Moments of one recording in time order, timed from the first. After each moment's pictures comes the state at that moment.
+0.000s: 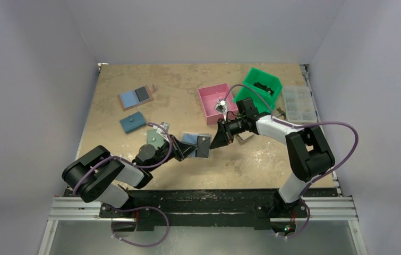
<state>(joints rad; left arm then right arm) -0.68 1.48 0.14 1.35 0.26 -0.86 0.42 1.68 0.96 -0.24 -1.15 -0.02</state>
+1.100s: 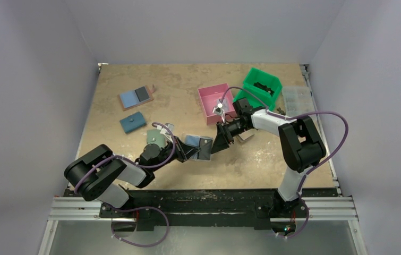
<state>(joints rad) -0.72 1.50 0.17 1.27 0.22 -0.85 0.41 1.81 1.07 -0.54 -1.22 -0.25</state>
